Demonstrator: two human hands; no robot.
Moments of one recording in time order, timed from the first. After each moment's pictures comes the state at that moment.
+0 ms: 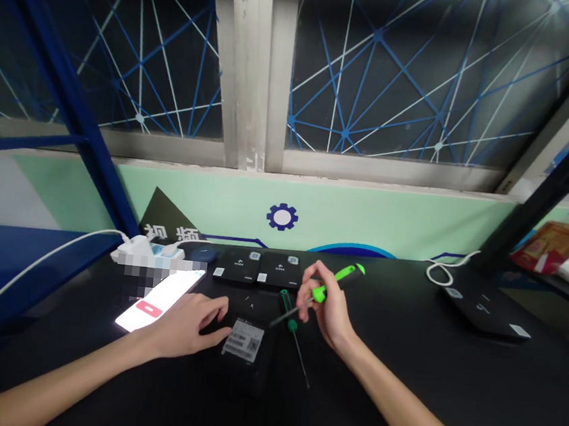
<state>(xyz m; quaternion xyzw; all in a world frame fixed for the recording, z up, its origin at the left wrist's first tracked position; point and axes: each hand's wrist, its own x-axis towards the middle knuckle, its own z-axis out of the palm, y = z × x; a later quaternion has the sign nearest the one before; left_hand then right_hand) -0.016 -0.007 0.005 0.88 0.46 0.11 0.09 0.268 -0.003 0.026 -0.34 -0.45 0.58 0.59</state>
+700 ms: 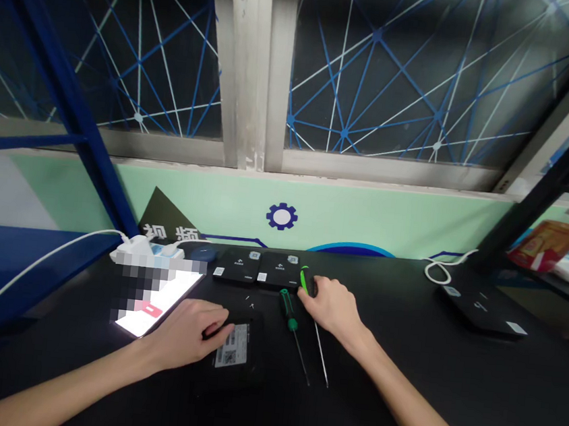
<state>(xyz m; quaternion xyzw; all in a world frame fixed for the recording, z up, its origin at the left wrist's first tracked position) -0.005 -0.019 0.000 0.90 0.38 0.20 0.04 0.287 0.013 0.024 -0.71 -0.69 0.05 0.12</state>
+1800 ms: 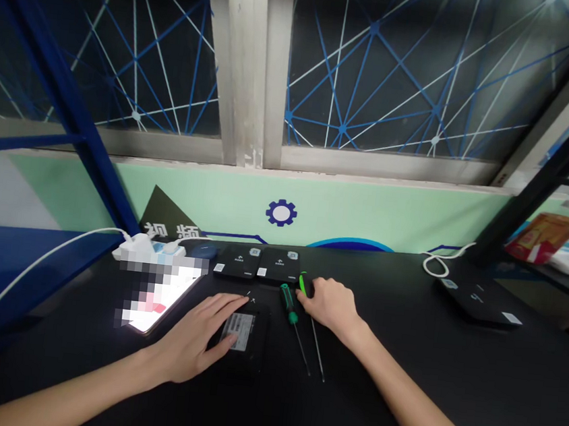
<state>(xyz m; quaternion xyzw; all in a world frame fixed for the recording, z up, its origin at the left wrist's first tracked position) -0.004 -0.034 -0.007 0.90 0.37 0.19 0.10 0.286 0.016 0.012 -0.72 -0.69 0.03 0.05</state>
